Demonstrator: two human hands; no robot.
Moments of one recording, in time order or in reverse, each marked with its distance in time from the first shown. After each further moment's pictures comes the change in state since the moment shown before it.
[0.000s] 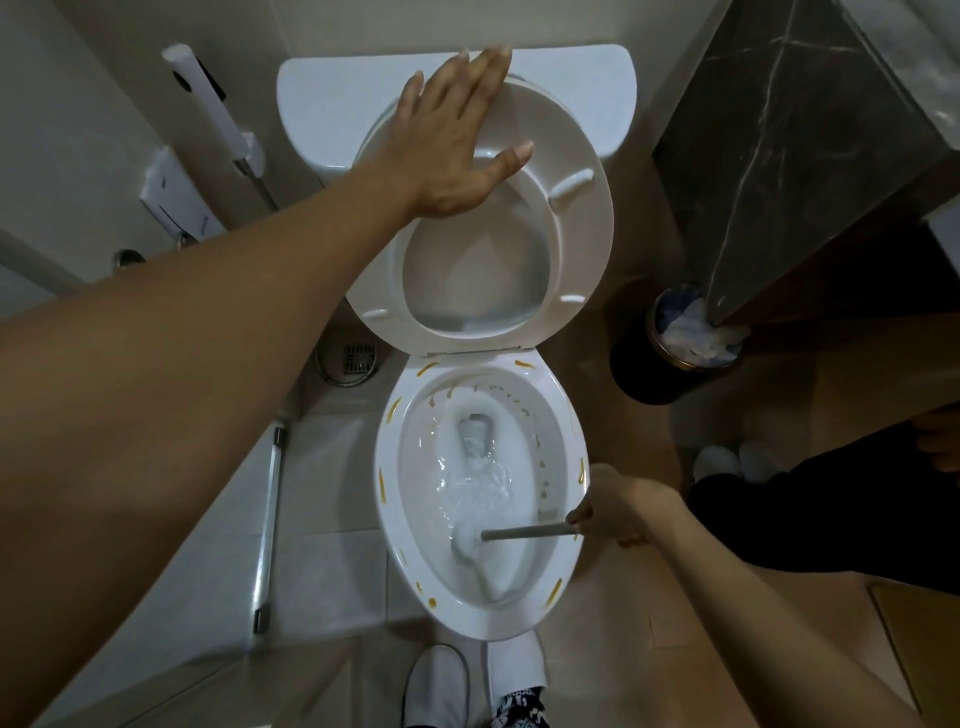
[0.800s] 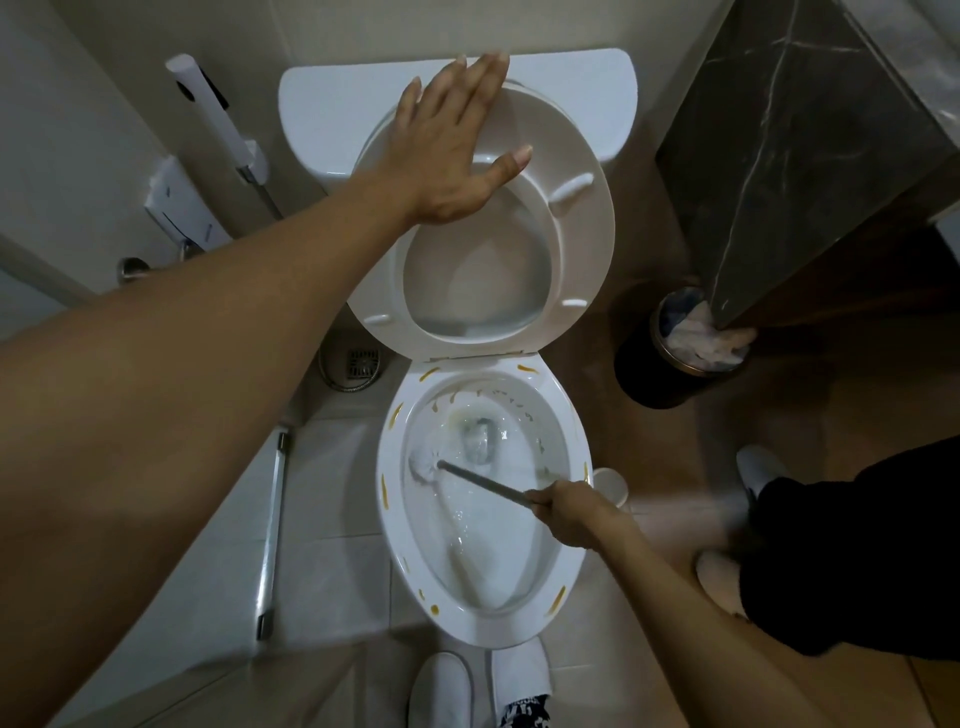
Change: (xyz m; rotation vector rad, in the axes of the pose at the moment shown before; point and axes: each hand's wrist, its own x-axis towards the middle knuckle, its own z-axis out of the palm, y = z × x) left_hand 0.001 0.001 0.000 -0.008 0.009 -0.015; right_hand 0.032 -0.029 0.024 0.177 0.158 -0.156
